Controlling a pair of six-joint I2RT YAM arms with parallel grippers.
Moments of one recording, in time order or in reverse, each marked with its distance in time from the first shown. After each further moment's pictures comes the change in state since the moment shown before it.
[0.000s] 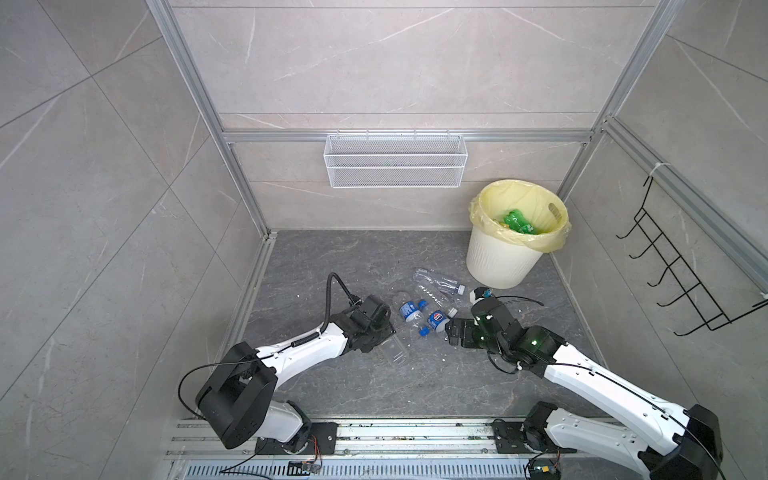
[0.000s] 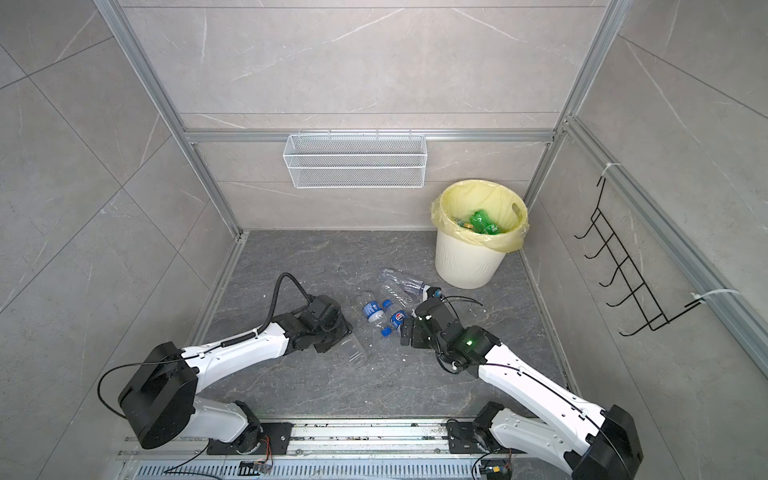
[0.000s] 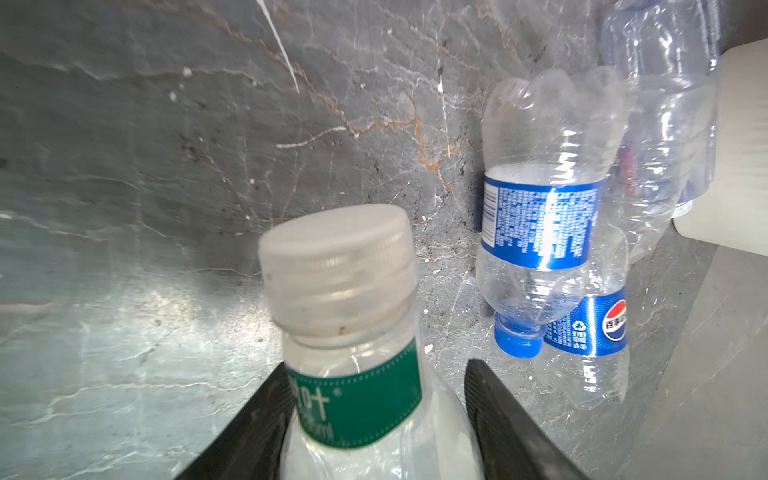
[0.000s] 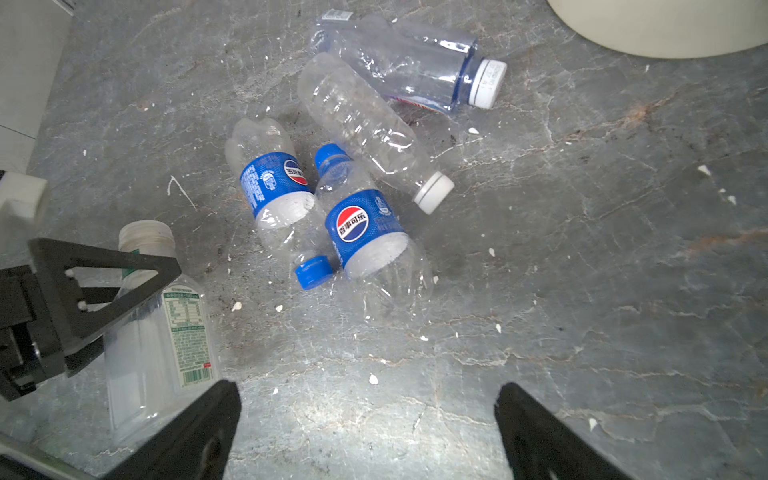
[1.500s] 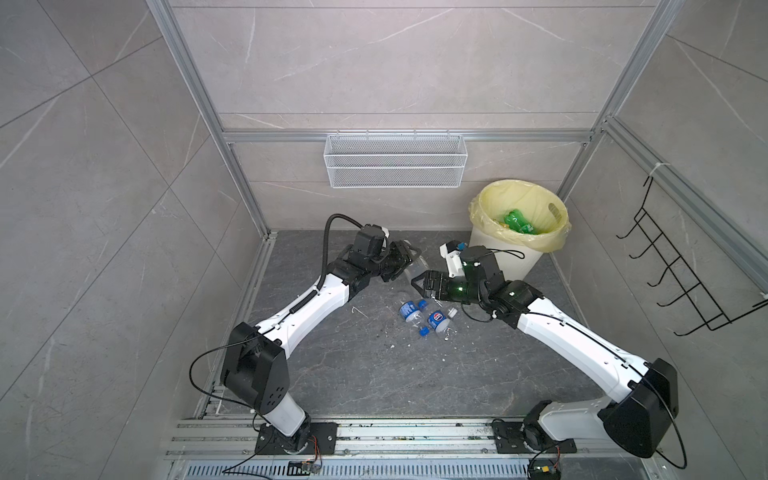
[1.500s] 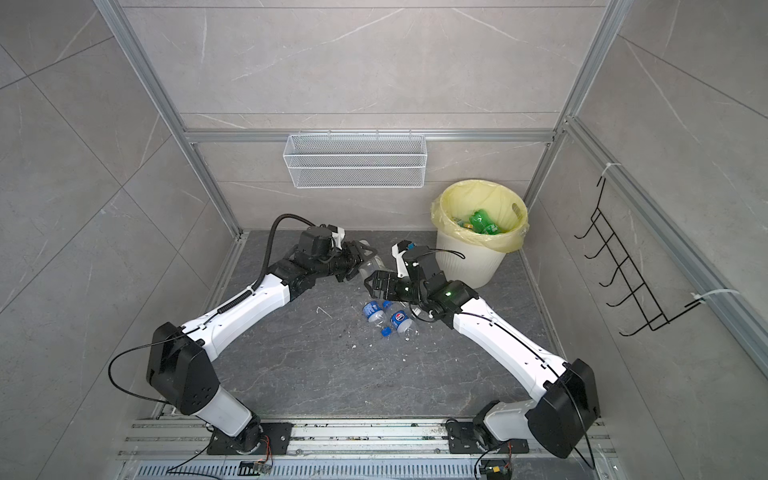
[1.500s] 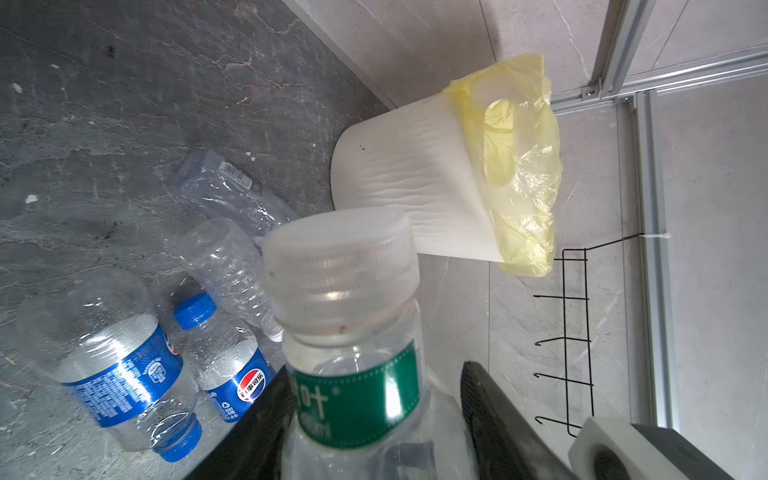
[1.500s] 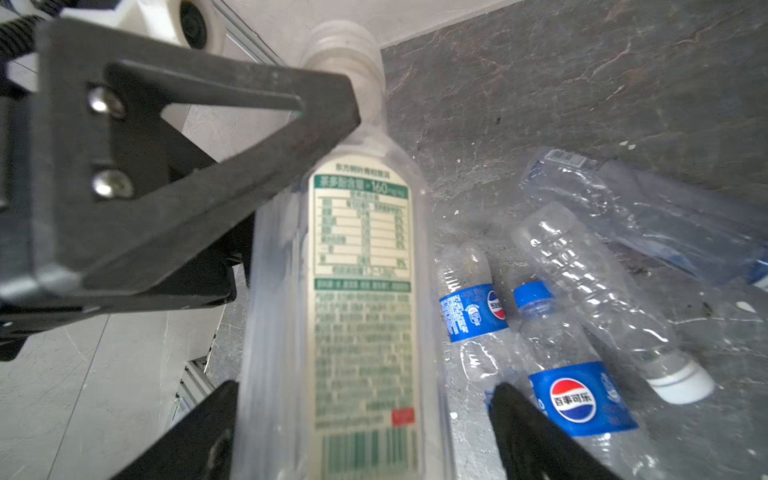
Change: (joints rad) left arm 0.160 0.199 0.555 0.196 0.386 0.097; right arm -0.108 0.345 0.388 0.218 -0.388 -0.045
